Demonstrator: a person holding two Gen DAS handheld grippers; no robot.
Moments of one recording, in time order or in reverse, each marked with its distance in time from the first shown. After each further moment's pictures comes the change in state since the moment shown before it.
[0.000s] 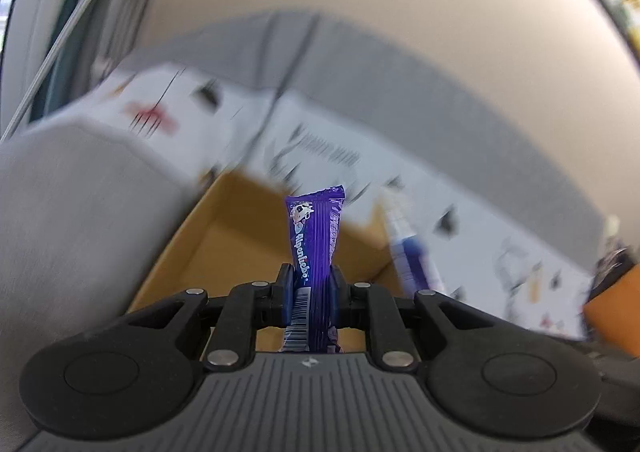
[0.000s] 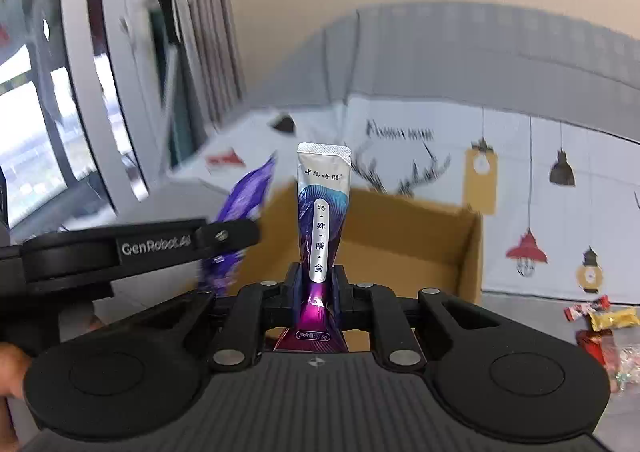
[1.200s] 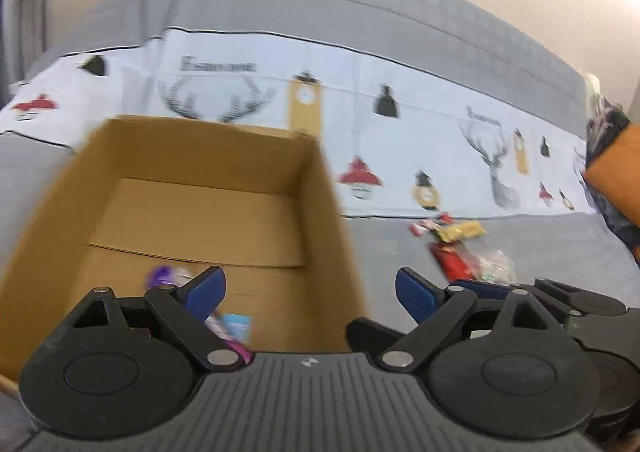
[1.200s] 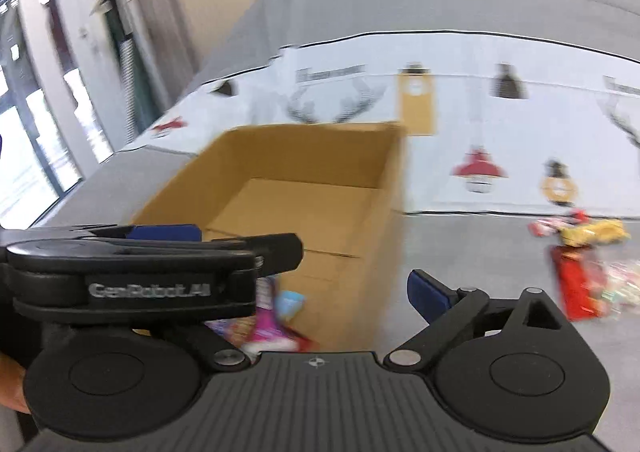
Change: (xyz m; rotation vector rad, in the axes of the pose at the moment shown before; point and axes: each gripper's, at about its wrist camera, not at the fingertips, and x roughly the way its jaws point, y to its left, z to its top) left arm 0.038 -0.127 -0.076 0.331 0.161 -0.023; right arm -0.026 -0.098 -0.069 0.156 0.045 -0.010
